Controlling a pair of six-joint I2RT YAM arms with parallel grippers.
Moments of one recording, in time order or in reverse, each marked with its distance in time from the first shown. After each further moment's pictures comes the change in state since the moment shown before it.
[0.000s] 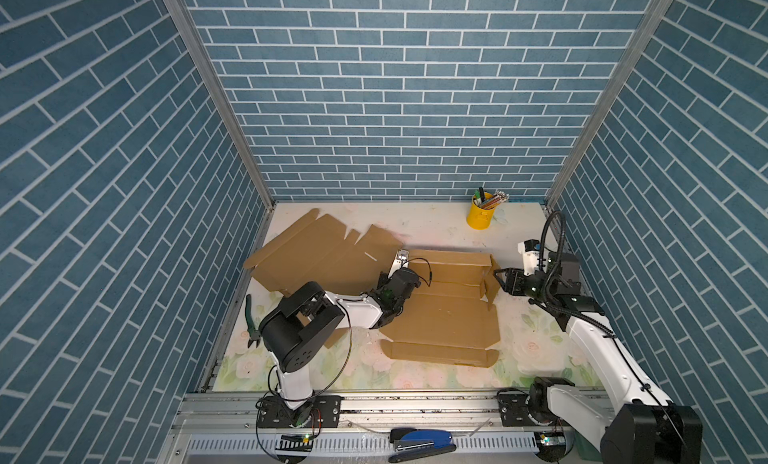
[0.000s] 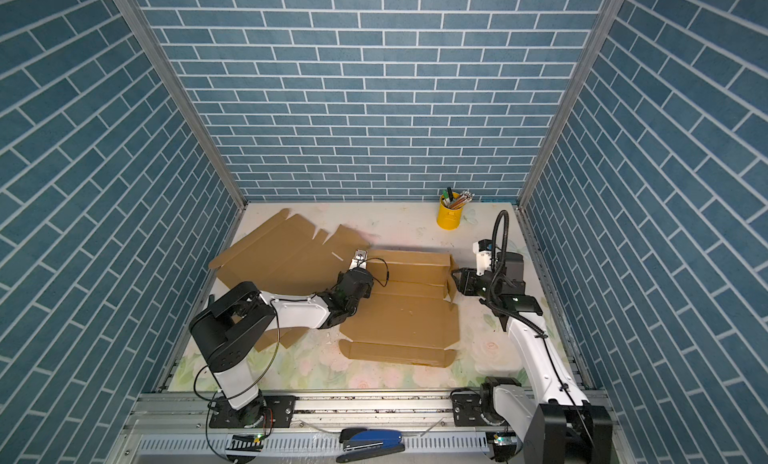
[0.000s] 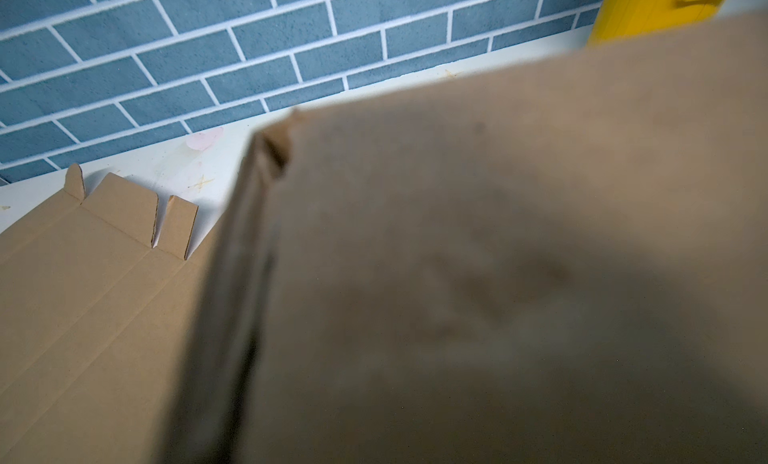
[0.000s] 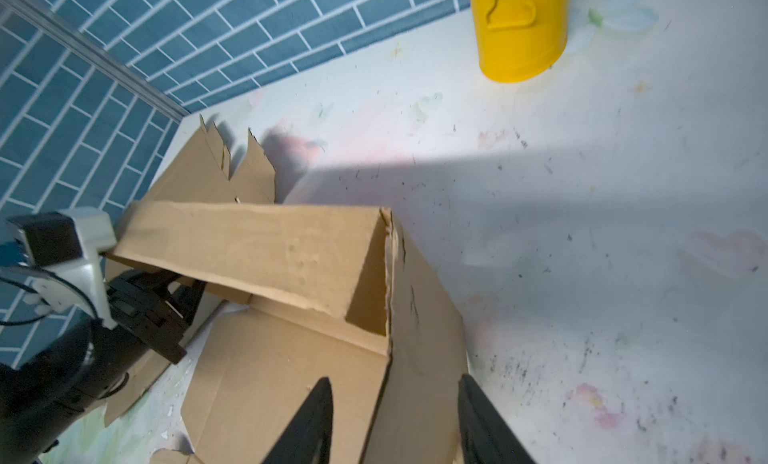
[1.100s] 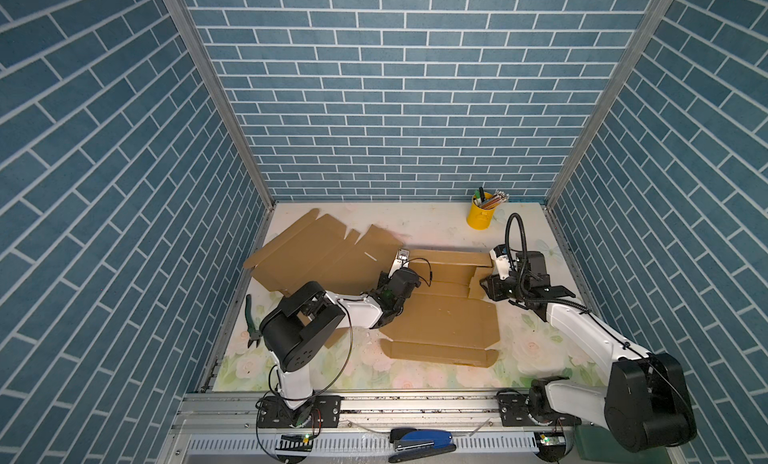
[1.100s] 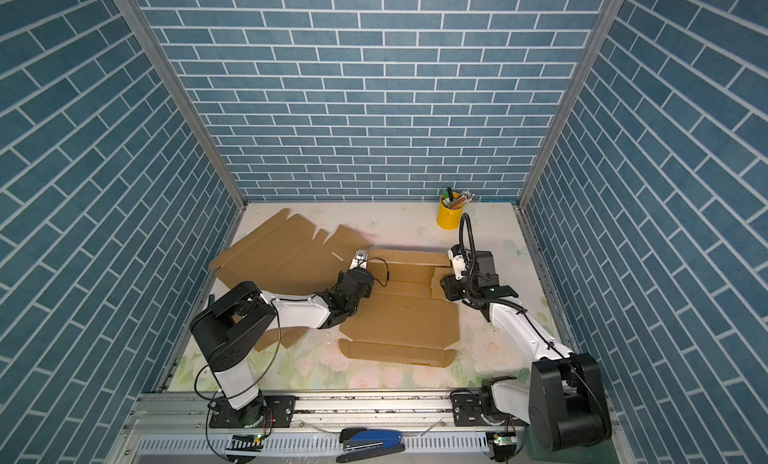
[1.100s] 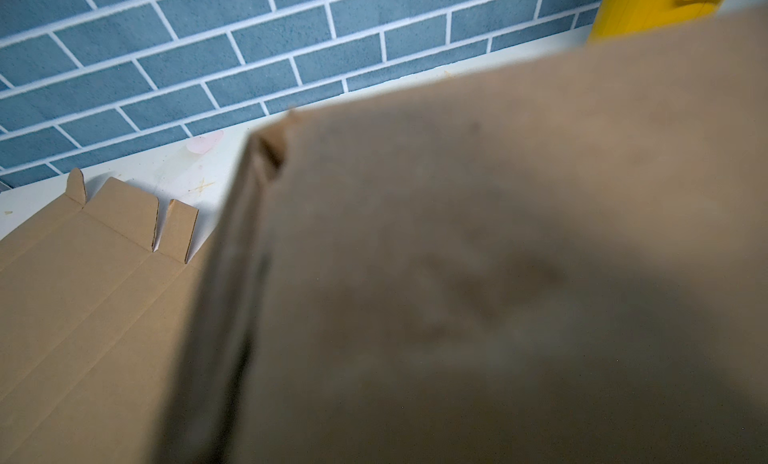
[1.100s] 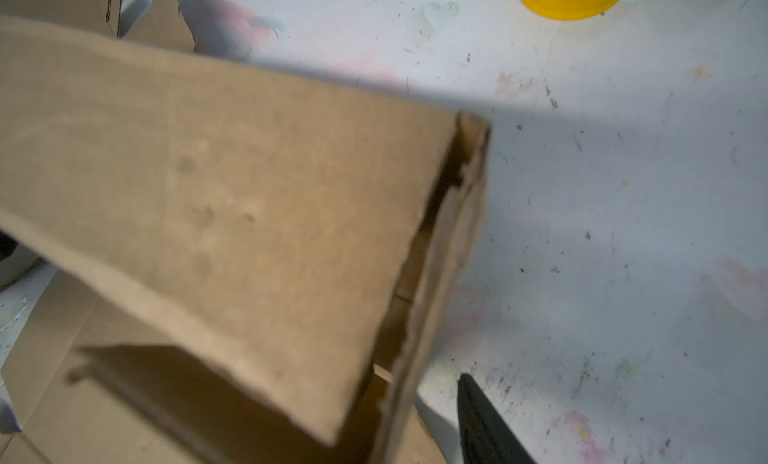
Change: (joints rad) left arm 0.000 0.002 0.002 0.002 0.001 0.009; right arm 0.219 0.205 -0.026 0.098 0.261 -0.195
